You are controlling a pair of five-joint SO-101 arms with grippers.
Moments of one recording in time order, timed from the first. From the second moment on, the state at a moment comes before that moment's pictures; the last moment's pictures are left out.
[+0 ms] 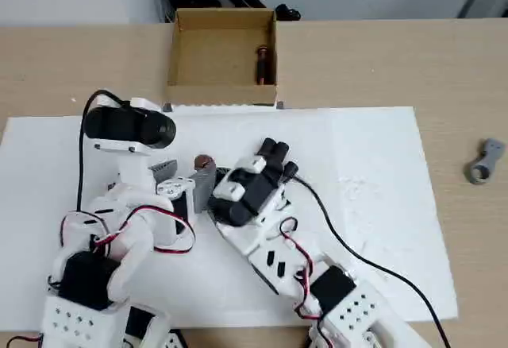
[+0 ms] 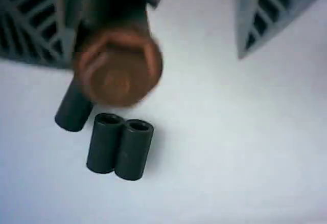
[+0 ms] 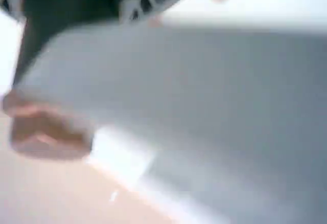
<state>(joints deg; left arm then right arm) 12.7 -65.4 42.8 73.5 17.4 -44.2 -66.3 75.0 11.8 -1.3</state>
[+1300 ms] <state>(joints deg) -30.3 -65.4 37.8 81.1 6.2 -22.2 44.6 -28.7 12.5 -11.8</state>
